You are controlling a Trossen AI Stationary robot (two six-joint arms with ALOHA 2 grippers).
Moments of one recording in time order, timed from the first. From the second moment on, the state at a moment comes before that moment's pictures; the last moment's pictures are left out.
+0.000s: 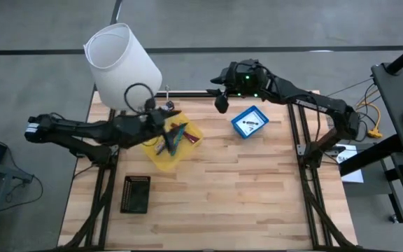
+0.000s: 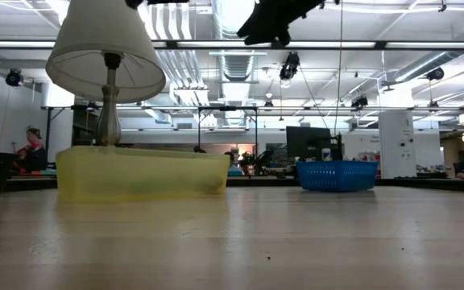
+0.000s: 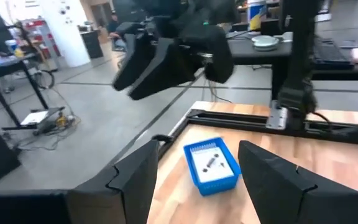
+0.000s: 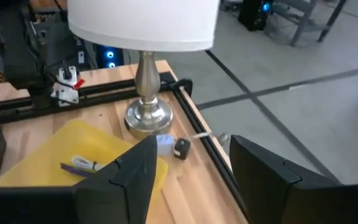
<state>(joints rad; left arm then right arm) -0.09 1.07 0.99 -0.02 -0.59 0.06 -0.41 1.55 1.52 -0.35 -0.02 -0.04</state>
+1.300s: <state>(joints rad) 0.03 1.94 1.60 -0.02 -1.15 0.14 -0.43 1.10 1.52 -0.84 0.29 0.02</state>
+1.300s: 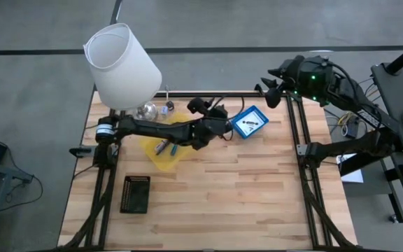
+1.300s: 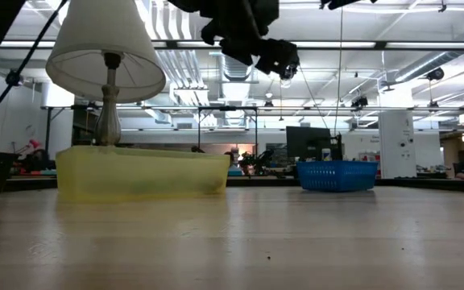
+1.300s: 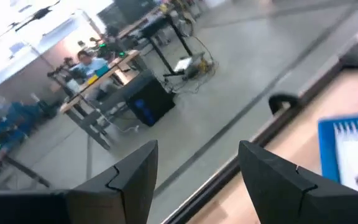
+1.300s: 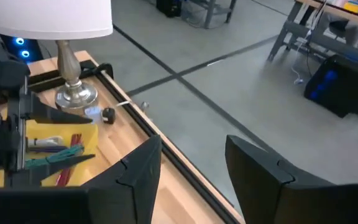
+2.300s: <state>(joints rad) 0.31 1.97 1.89 -1.01 -0.35 0.43 -0.43 1.12 1.43 -0.83 0.29 0.14</state>
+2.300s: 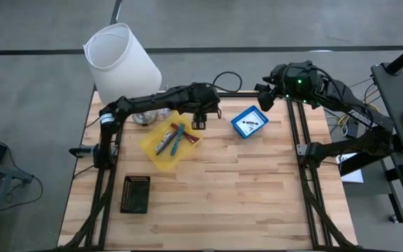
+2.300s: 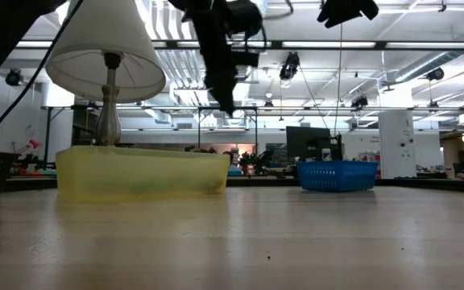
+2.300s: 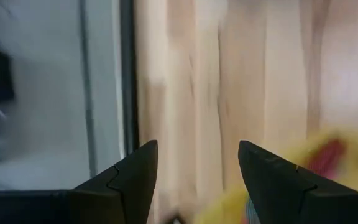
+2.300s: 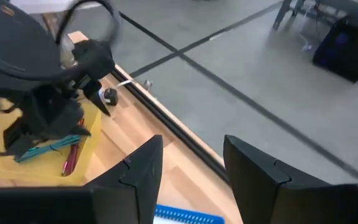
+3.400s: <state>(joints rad) 0.59 2.14 1.89 -1.17 -0.36 0.22 -0.43 1.19 1.34 -0.78 0.29 0.29</state>
